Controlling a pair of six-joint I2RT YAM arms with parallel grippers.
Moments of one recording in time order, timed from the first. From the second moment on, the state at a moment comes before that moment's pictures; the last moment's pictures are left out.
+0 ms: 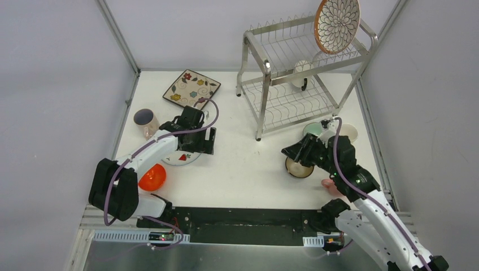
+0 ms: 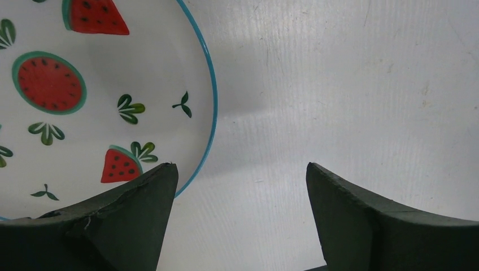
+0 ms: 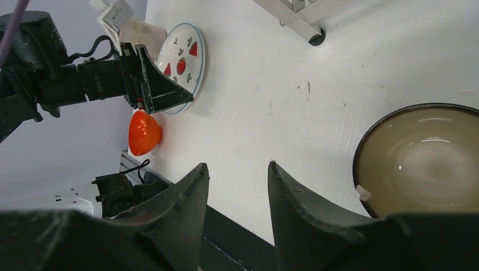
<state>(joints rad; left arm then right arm) -0.42 1.34 0.88 -0.54 0.04 -0.25 0.50 0.62 0.63 -0.45 -0.21 0.78</state>
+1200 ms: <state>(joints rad) -0.01 1.47 1.24 -0.55 -0.37 -0.15 0.50 0.45 0.62 -0.61 -0.17 0.78</state>
